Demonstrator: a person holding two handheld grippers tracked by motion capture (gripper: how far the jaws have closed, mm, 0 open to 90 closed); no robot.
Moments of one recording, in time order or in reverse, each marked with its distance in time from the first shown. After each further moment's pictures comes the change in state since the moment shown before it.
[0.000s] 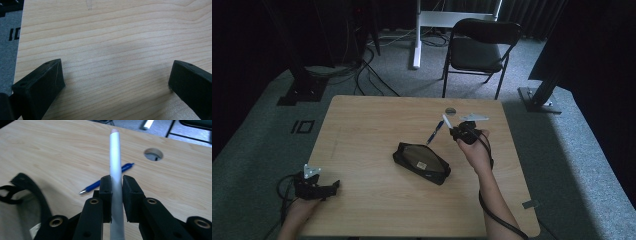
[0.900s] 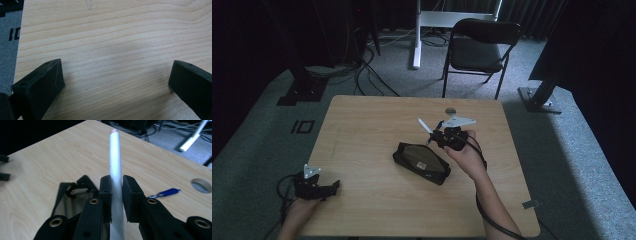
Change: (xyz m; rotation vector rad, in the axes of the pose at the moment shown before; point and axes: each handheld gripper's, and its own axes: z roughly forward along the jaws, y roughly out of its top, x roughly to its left) left arm 0.000 0.000 0.000 -0.001 0.000 0.000; right arm 0.055 0.013 -0.023 -0.067 0.228 -0.197
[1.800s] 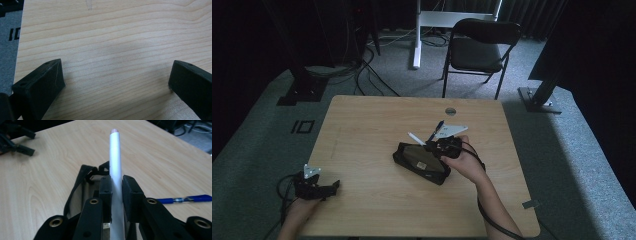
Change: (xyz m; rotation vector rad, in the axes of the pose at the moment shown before) left arm 0.000 0.000 0.000 0.001 0.000 0.000; right arm 0.010 -0.019 0.015 0.052 0.161 -0.132
